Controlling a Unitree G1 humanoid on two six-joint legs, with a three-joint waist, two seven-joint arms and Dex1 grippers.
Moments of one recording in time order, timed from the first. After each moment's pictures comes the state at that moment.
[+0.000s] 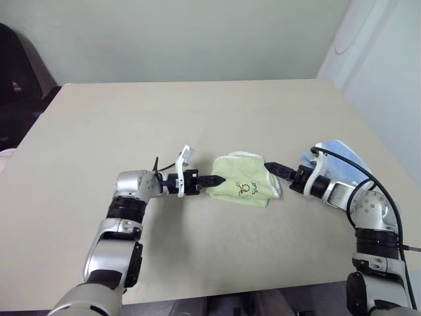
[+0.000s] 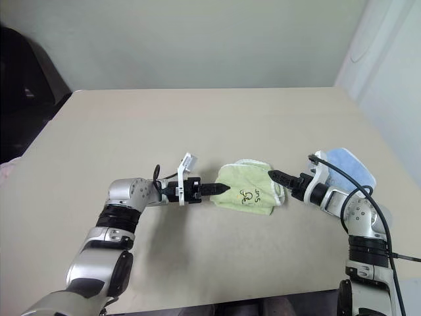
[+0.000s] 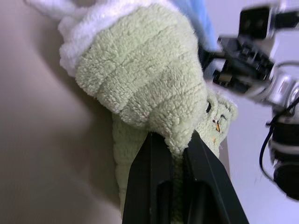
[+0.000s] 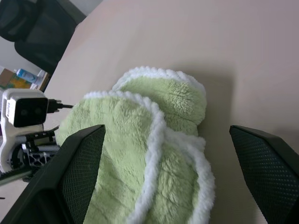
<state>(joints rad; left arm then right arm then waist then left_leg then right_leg) -0.78 0.37 0.06 0.57 -0.53 1.06 -1.06 -0.48 -0.40 -0.30 0.06 0.82 1.10 0.43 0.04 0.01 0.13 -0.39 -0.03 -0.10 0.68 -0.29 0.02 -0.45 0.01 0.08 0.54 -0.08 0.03</state>
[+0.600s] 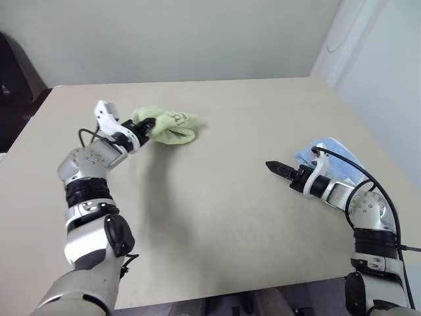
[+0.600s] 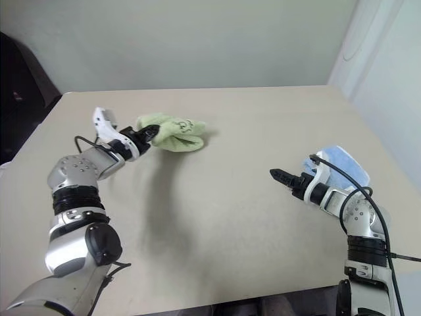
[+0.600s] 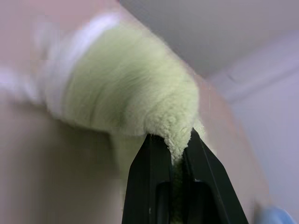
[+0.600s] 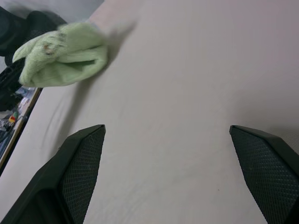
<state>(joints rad) -0.95 0.48 0.61 0.66 -0.59 0.80 -0.28 -0.49 -0.39 -0.30 0.11 0.80 1.05 0.42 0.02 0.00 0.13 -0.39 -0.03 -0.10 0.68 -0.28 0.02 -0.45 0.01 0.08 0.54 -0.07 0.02</state>
